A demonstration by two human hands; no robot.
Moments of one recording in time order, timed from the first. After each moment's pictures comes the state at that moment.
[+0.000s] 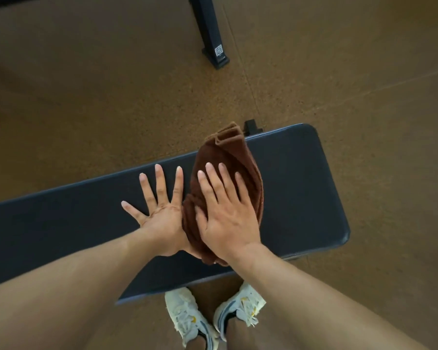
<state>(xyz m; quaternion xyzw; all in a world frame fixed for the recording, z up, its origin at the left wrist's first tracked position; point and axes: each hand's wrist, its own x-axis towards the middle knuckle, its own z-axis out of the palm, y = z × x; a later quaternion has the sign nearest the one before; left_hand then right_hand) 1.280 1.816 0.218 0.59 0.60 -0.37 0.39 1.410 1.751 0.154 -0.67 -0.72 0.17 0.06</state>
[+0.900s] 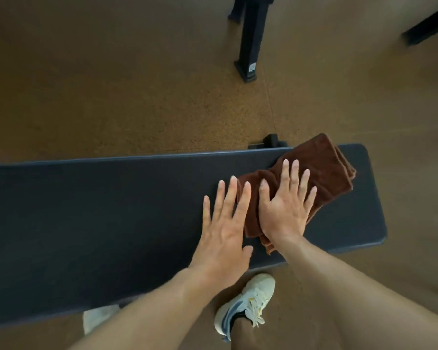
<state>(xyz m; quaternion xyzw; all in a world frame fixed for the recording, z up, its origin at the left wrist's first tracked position) 1.144 1.743 0.203 0.75 0.49 -0.01 0.44 1.308 1.763 0.156 -0.86 -0.50 0.14 -0.01</state>
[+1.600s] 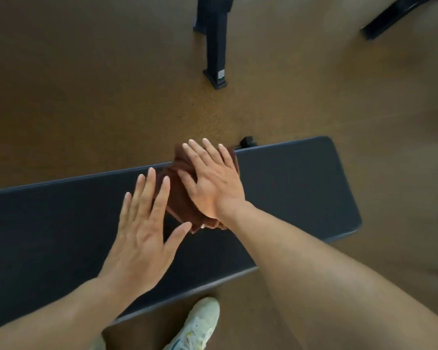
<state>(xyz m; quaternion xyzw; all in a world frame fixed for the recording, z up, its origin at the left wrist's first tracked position) 1.095 1.763 0.186 0.78 0.52 0.08 0.32 1.286 1.831 0.160 -0.67 -0.72 0.19 -0.01</state>
